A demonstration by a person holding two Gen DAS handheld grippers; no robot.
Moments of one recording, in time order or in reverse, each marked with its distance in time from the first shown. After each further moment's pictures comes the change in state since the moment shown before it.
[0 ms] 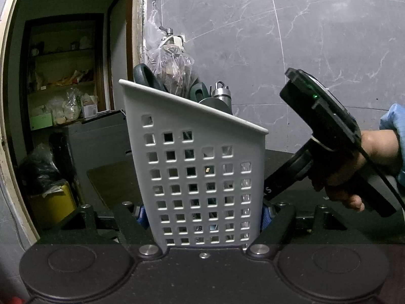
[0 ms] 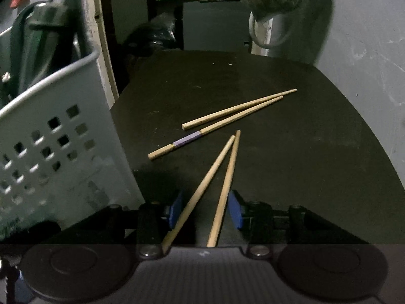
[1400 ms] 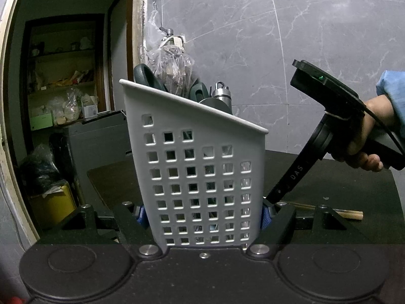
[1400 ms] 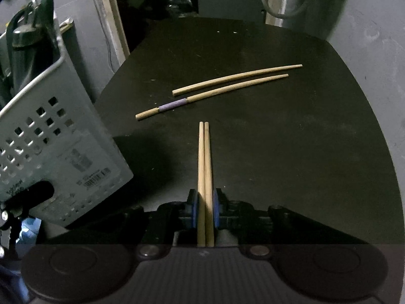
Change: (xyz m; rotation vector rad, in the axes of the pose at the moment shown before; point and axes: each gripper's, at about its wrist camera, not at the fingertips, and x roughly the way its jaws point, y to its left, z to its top) left arm -0.003 0.000 0.001 0.001 -0.002 0.001; right arm 0.006 -0.036 0.017 -0.070 0.208 0.072
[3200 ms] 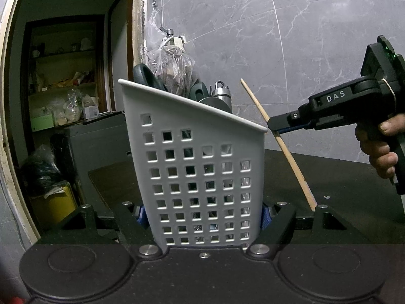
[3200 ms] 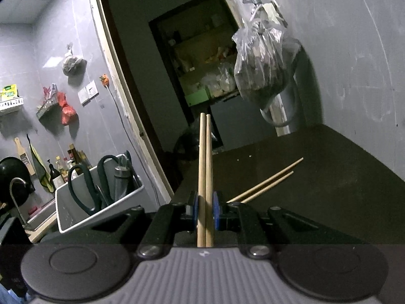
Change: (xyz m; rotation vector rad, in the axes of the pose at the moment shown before) left arm 0.000 0.000 0.000 0.001 -0.001 0.003; right arm -0.081 -0.040 -0.071 0.237 -0.723 0.282
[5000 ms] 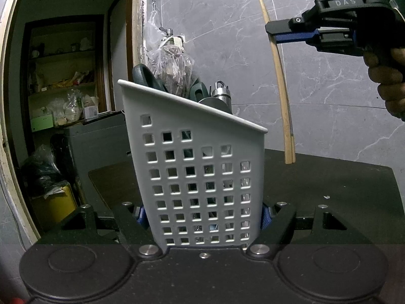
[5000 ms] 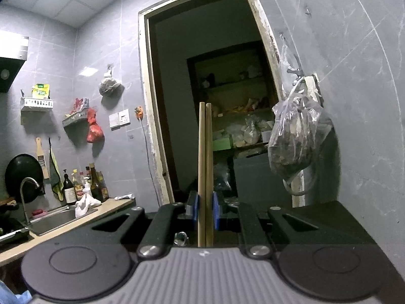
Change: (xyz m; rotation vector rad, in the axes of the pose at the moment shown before) left arm 0.000 -0.001 0.000 0.004 0.001 0.001; right arm -0.050 0.068 0.055 -0.194 -0.201 0.063
